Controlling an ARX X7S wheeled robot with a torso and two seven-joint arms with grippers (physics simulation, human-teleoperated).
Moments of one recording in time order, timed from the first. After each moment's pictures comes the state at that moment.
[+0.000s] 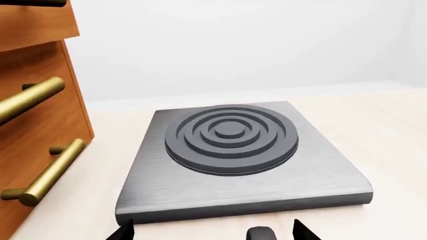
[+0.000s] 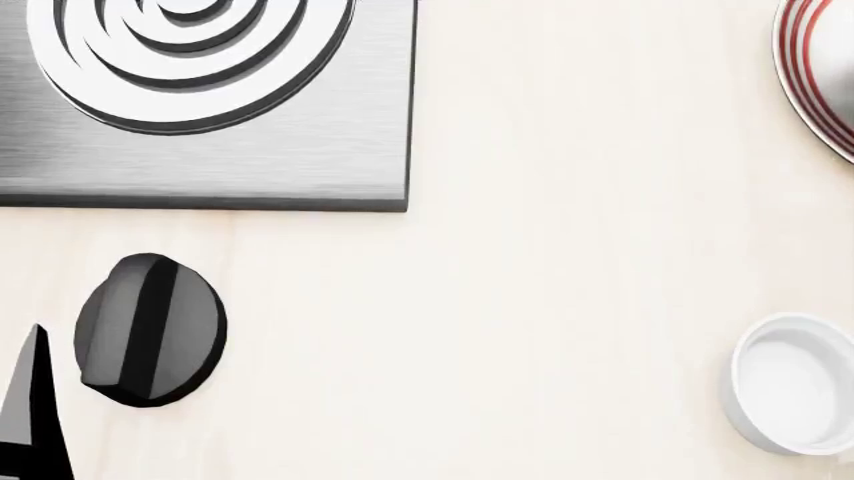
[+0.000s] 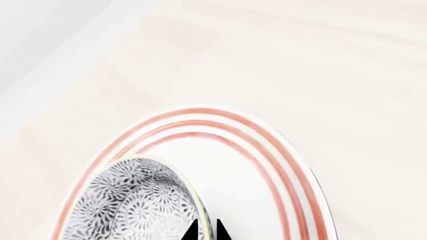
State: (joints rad) left arm -0.19 -0.99 0.58 0.88 -0.59 -0.08 -0.93; right arm 1.42 0.63 -0.38 0.90 1.28 0.40 0.57
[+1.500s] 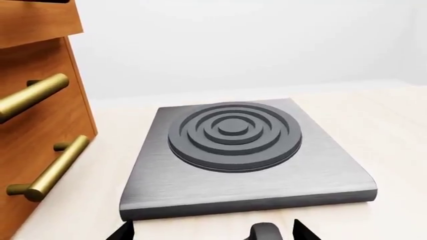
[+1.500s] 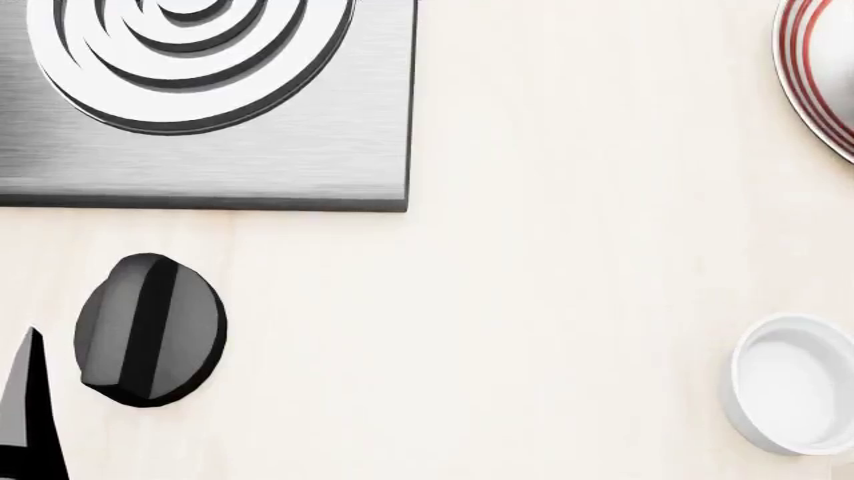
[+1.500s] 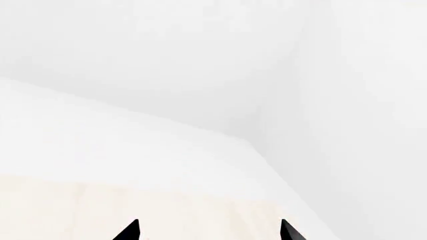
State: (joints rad) left arm -0.17 -1.00 0.57 0.87 -0.59 -0.06 -0.93; right arm 1.45 0.78 -0.82 0.19 0.75 0.44 0.66
